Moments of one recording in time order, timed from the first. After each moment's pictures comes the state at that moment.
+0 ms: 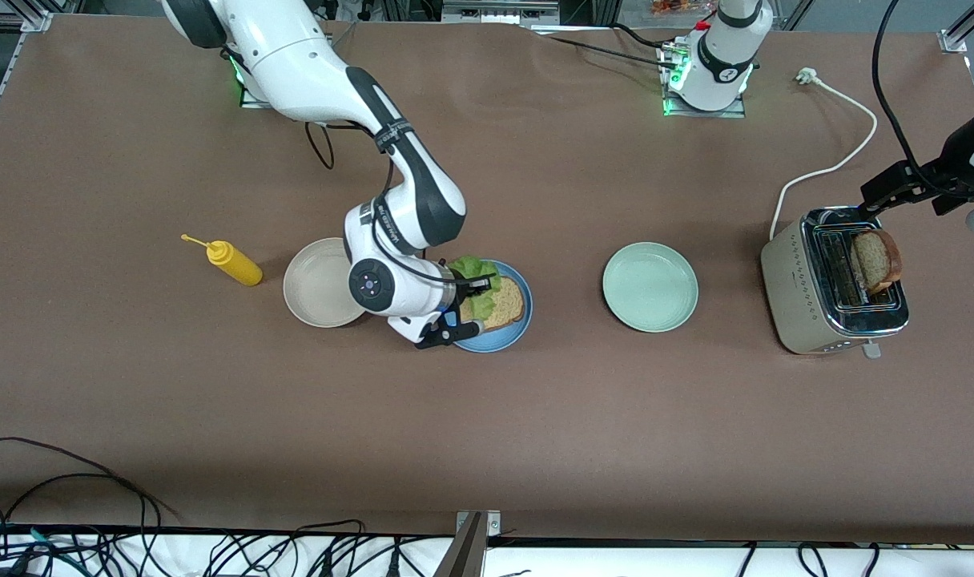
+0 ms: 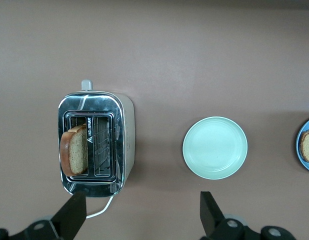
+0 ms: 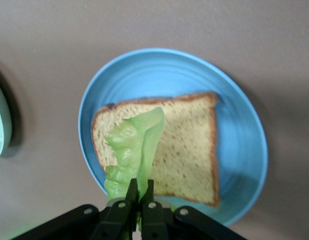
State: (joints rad) left arm 0.00 0.08 -0.01 -1.44 0.03 1.51 -0.11; right arm 0.70 0.90 -0.15 -1.20 0.61 2.02 0.11
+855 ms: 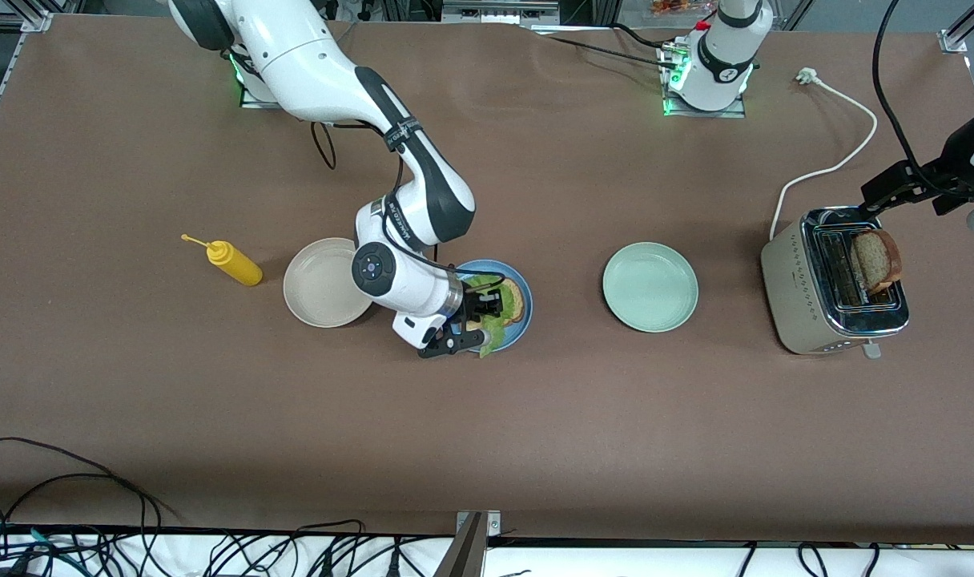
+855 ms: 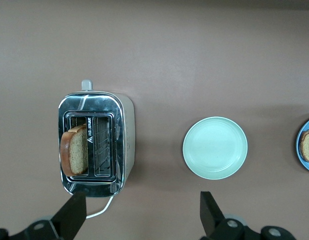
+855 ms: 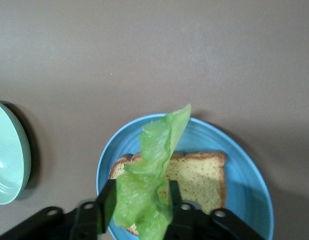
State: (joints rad) left arm 0.00 0.08 -0.01 -1.44 0.03 1.51 -0.12; right arm 0.71 0.91 -0.14 -1.20 0.61 2.23 0.11
